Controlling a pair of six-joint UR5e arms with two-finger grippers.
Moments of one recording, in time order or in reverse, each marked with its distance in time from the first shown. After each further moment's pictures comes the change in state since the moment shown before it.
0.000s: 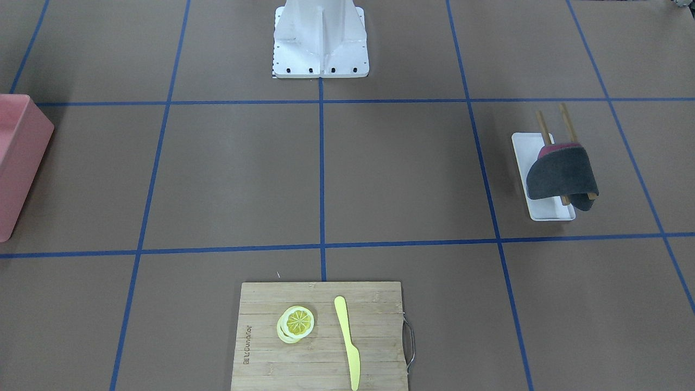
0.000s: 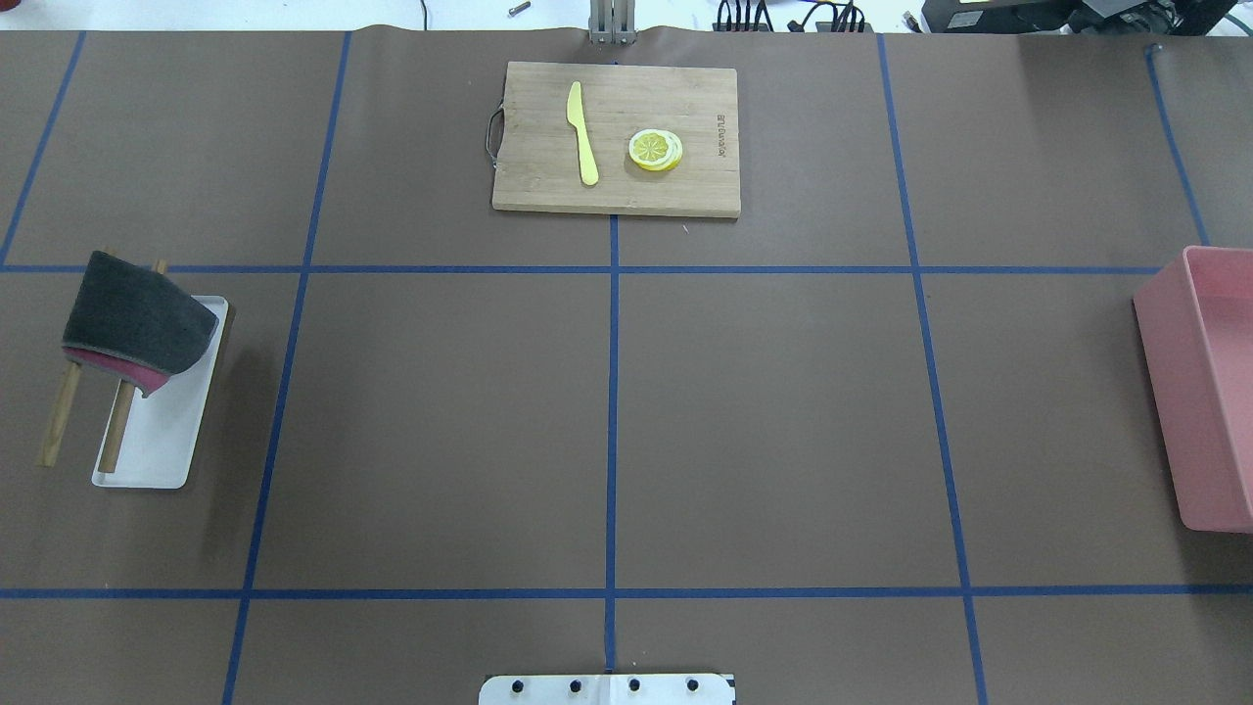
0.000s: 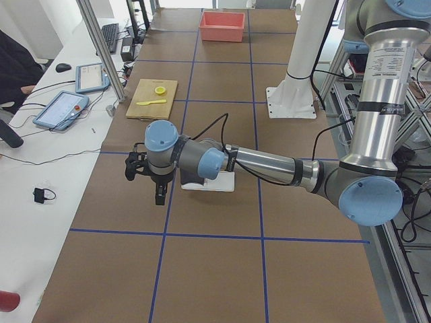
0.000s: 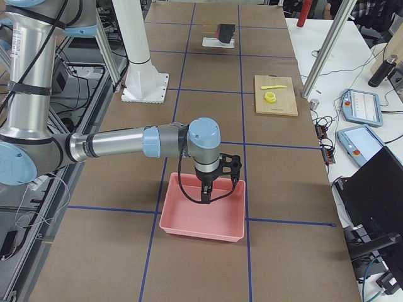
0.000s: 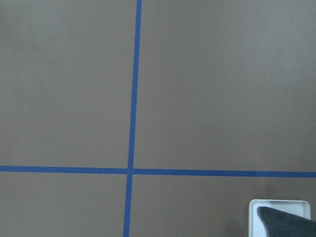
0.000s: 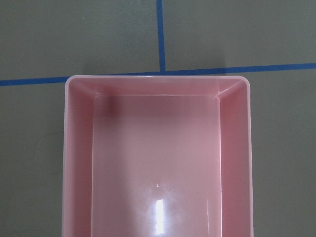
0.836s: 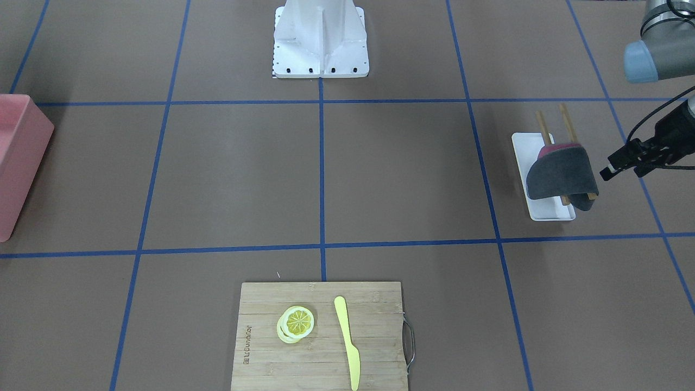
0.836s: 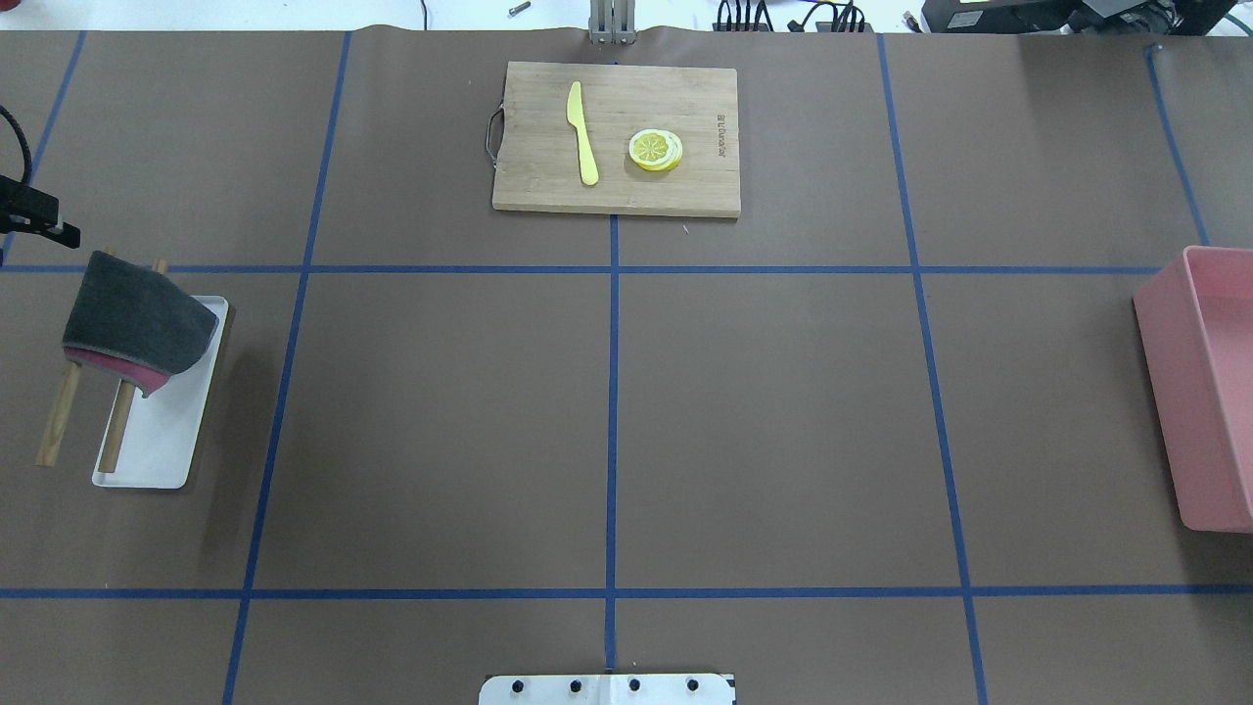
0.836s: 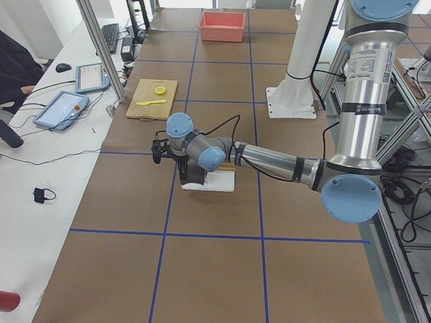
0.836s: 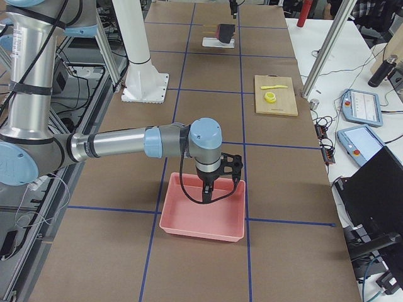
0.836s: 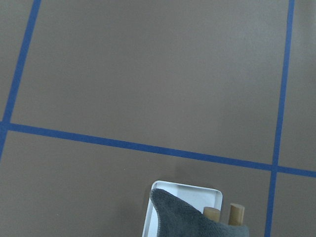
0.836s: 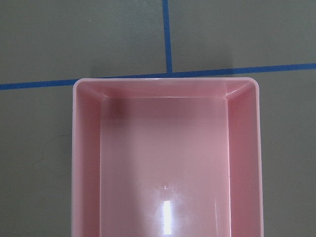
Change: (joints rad) left arm 0.261 0.042 -0.016 -0.251 0.004 -0.389; right arm 0.000 0.010 -0.008 -0.001 0.035 0.007
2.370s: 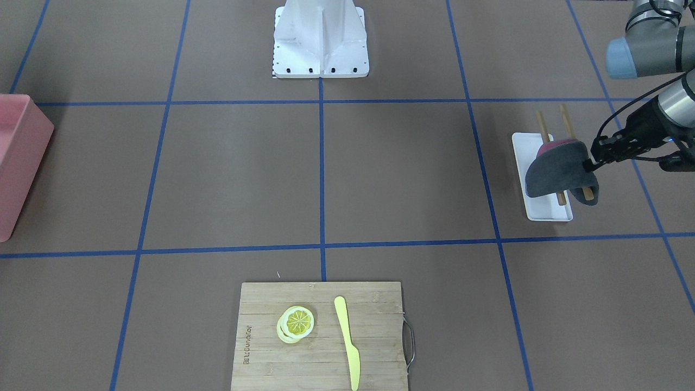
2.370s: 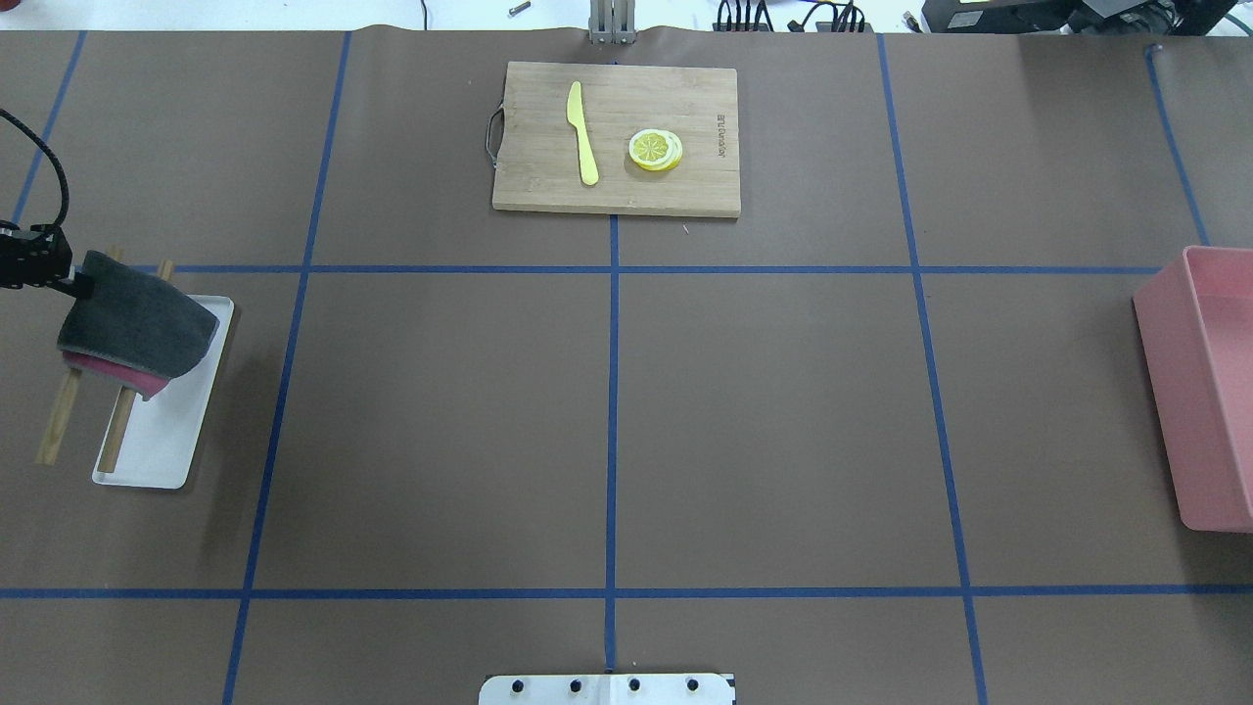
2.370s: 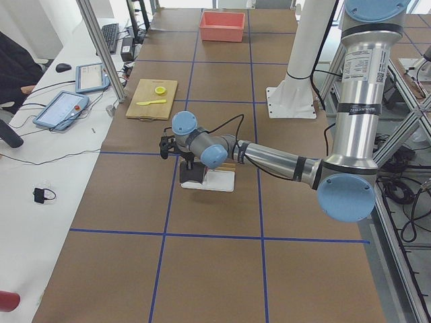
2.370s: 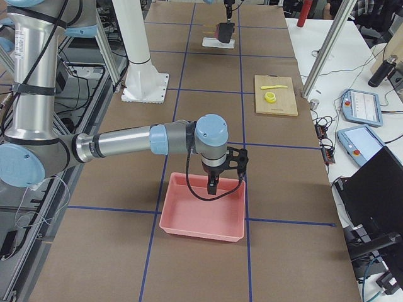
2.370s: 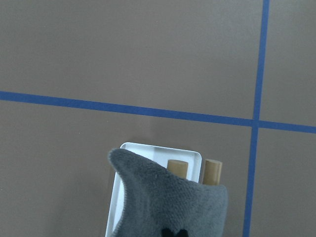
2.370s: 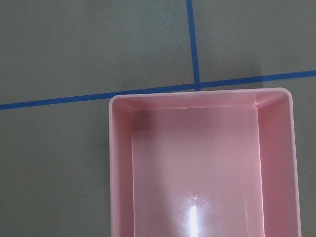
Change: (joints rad) left arm 0.035 0.030 -0.044 -0.006 -0.069 -0.005; right arm 0.000 0.043 -0.006 -0.009 0.074 0.048
